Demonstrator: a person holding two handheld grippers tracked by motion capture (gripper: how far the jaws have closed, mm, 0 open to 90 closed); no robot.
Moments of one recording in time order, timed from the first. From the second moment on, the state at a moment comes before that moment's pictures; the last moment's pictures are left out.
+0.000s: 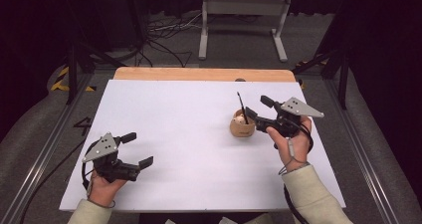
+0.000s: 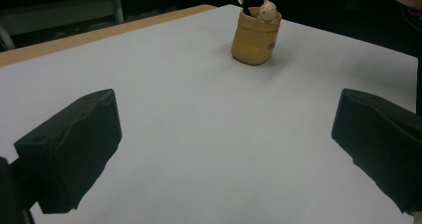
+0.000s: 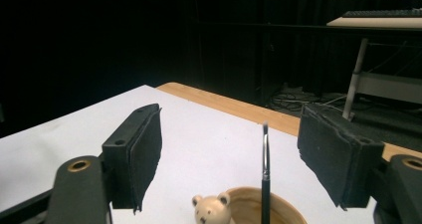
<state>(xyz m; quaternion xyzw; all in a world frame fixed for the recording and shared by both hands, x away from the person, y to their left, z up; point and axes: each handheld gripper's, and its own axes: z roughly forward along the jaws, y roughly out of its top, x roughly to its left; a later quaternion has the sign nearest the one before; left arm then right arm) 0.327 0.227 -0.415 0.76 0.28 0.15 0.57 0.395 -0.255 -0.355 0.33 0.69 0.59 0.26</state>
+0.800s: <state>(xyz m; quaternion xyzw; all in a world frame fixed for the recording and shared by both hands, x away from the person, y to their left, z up) 0.311 0.232 -0.419 0.73 0.28 0.15 0.60 0.348 -0.283 -0.368 0.27 0.73 0.59 0.22</state>
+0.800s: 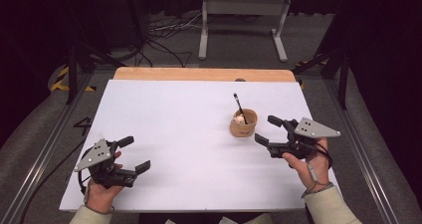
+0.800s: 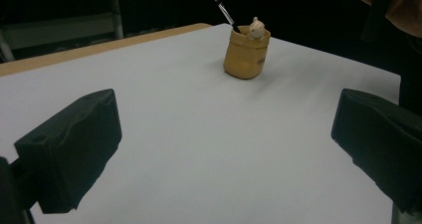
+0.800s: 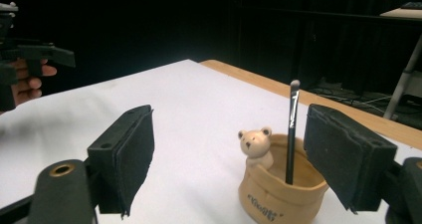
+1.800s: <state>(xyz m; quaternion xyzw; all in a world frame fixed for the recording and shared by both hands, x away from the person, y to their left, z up) 0.307 0.244 -0.448 0.71 0.28 0.15 0.63 0.326 -0.276 -0.432 0.26 0.74 0.60 0.18</state>
